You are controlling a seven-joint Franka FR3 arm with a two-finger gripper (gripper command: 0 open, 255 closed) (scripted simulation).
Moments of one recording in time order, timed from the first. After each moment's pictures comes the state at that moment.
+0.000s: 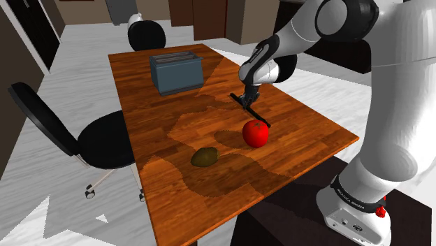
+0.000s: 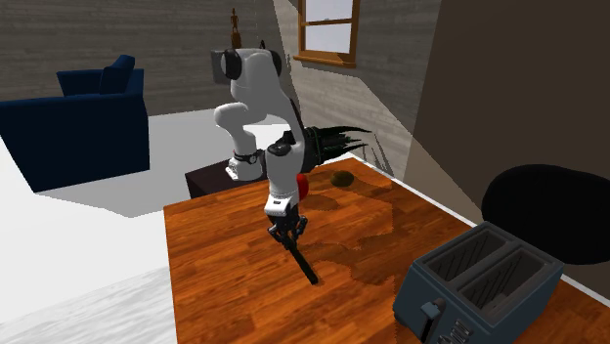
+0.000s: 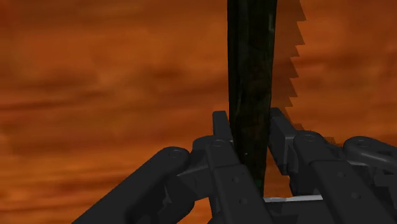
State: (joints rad) arm -0.19 0.51 -0.15 -2.03 0.21 2.61 -0.22
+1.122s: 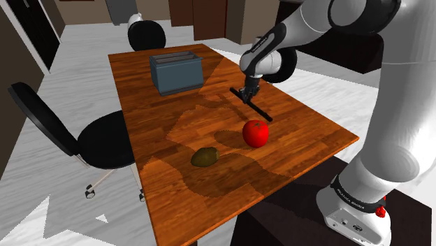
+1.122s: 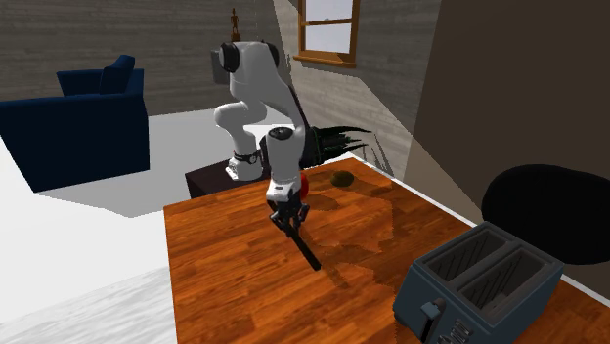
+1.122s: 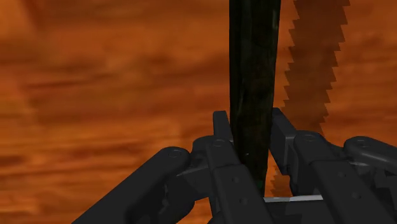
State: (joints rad) arm -0.17 0.41 -0.17 -2.04 0.18 2.52 -0.20
